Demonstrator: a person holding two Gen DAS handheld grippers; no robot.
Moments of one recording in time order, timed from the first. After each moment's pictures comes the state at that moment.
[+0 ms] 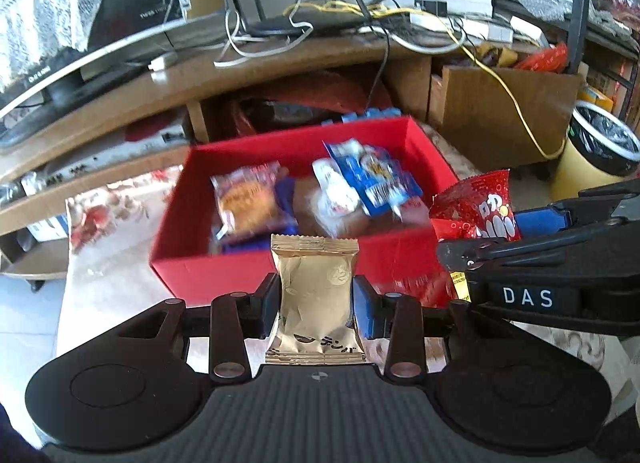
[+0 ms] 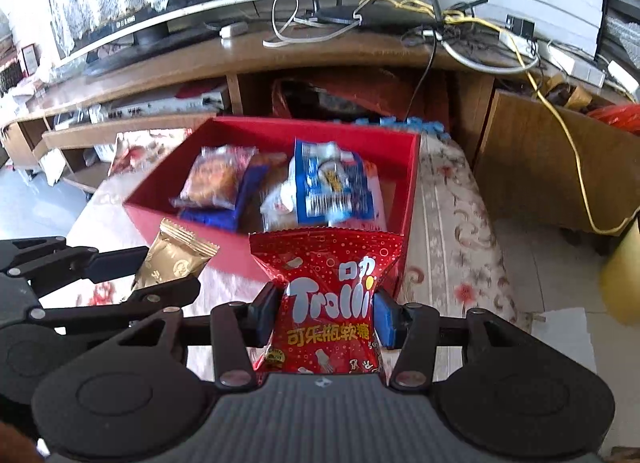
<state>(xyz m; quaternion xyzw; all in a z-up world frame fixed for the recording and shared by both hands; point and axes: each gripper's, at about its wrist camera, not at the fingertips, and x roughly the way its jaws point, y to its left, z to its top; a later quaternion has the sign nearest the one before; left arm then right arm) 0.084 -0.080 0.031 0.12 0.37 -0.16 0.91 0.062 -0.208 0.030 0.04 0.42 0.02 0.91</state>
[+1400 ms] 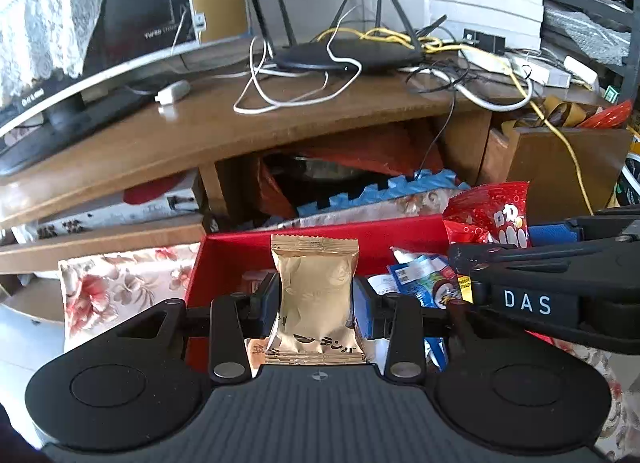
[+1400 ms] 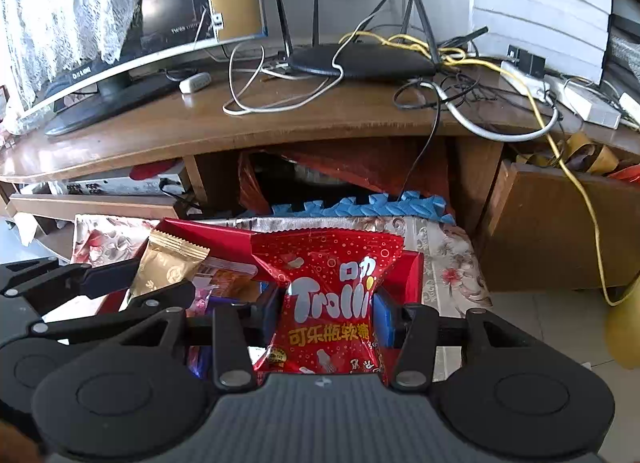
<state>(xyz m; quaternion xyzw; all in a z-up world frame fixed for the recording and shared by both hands) 0.200 -0.091 0.040 0.10 0.36 -0.14 0.92 0.191 -0.222 0.046 0.05 0.39 0.00 0.92</state>
